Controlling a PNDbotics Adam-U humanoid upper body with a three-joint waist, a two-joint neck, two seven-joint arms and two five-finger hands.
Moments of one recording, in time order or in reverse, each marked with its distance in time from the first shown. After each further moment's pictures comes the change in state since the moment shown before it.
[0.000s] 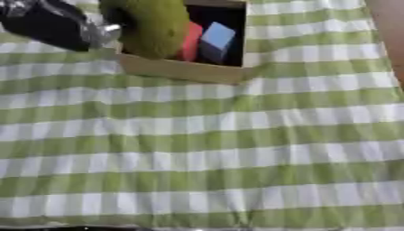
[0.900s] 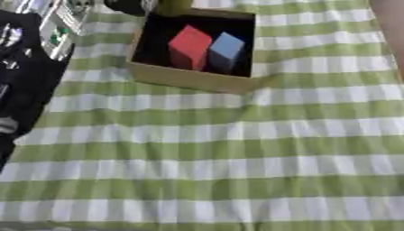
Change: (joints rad) left arm -0.103 -0.268 0.089 0.629 -0.403 -0.168 0.339; right arm -0.018 0.012 -0.002 0.000 0.018 -0.053 -0.014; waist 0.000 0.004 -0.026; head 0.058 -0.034
